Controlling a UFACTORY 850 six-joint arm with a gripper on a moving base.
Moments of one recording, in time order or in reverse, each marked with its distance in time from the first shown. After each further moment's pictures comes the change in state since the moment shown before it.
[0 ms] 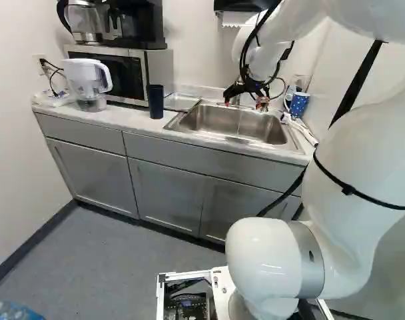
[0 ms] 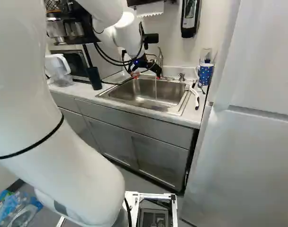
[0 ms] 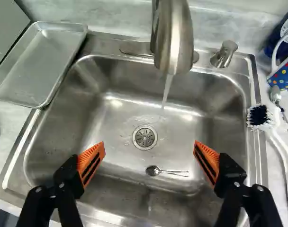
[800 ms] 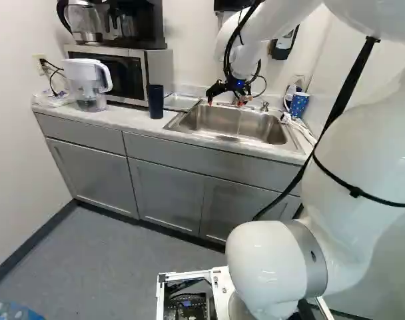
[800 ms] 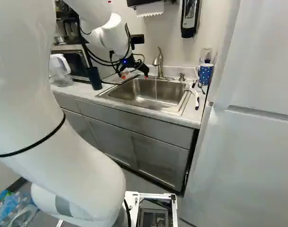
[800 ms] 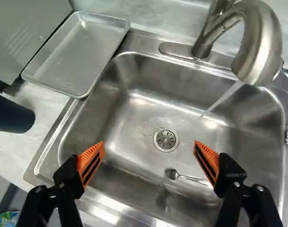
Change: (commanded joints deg) arm 7.9 -1.3 -1.3 0.0 0.0 0.0
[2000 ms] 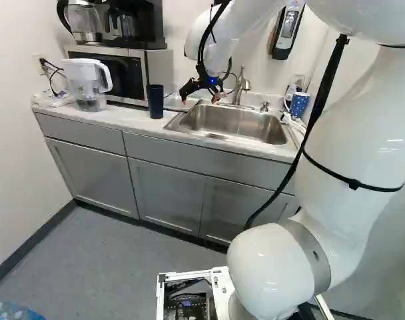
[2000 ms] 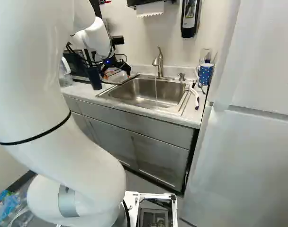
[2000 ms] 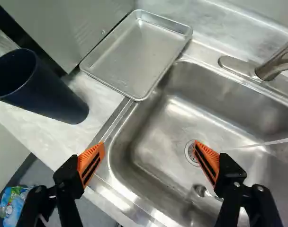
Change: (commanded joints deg) arm 11.2 -3.9 -4.0 0.0 0.0 0.0
